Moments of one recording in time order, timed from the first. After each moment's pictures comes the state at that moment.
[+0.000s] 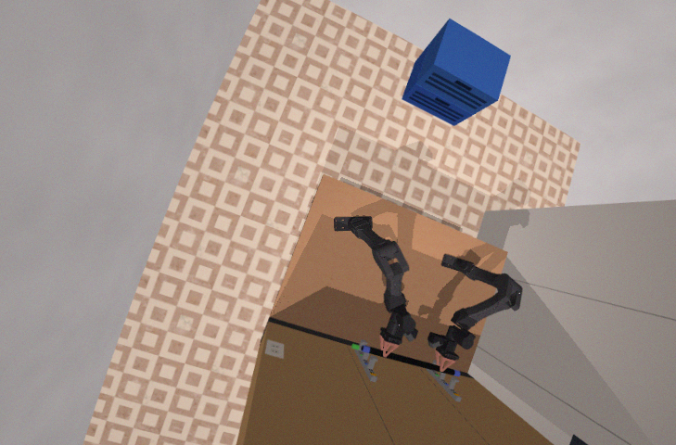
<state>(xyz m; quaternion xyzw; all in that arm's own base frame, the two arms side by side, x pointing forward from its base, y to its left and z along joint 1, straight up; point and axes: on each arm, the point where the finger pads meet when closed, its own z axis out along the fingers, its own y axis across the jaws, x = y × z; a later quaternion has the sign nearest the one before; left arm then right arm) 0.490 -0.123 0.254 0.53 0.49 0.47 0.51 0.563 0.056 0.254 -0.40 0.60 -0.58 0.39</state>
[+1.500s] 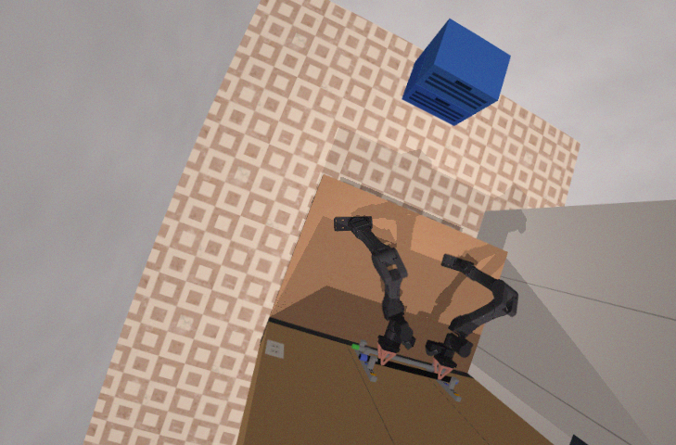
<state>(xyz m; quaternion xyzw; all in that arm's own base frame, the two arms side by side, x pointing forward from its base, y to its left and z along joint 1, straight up) 0.526 -0.124 0.256 0.52 0.49 0.48 0.51 0.596 0.043 0.257 -0.40 0.60 -0.58 0.39</state>
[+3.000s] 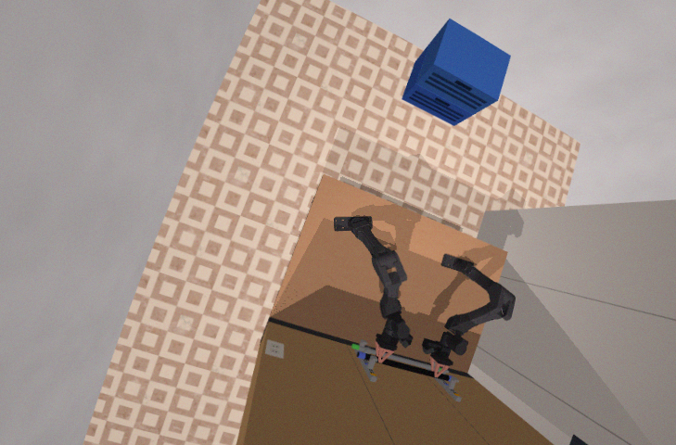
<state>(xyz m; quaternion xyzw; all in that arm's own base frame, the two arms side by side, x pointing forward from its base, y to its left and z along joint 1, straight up) 0.530 -0.124 0.232 0.52 0.49 0.48 0.51 0.600 0.042 0.232 -0.40 0.59 -0.58 0.39</state>
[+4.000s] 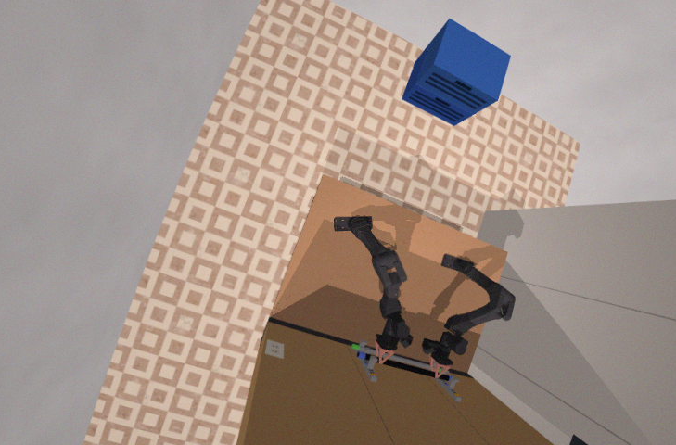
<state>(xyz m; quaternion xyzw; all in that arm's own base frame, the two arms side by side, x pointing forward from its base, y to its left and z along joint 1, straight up) 0.530 -0.124 0.232 0.52 0.49 0.48 0.51 0.600 0.042 0.235 -0.39 0.59 -0.59 0.39</state>
